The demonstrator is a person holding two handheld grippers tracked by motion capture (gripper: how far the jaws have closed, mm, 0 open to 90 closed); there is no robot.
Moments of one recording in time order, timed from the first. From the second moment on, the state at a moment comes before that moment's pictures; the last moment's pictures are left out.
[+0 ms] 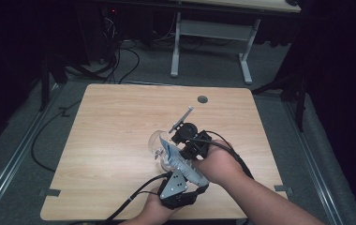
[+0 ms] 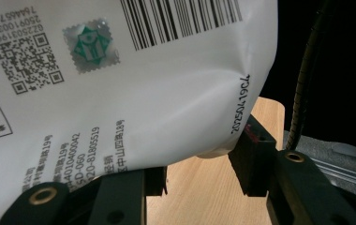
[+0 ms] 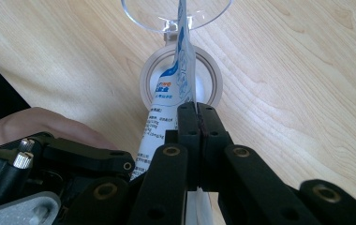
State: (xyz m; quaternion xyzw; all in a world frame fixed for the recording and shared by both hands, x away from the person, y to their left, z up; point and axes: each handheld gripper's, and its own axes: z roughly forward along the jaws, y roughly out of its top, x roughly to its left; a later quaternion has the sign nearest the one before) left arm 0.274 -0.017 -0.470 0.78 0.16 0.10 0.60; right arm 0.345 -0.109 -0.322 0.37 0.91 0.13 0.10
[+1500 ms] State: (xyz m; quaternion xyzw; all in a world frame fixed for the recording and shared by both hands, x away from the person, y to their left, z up) left arm 0.274 -0.016 -0.467 0.78 0.16 0.10 0.60; right arm 0.346 -0.106 -0.322 0.37 0.92 0.13 0.10
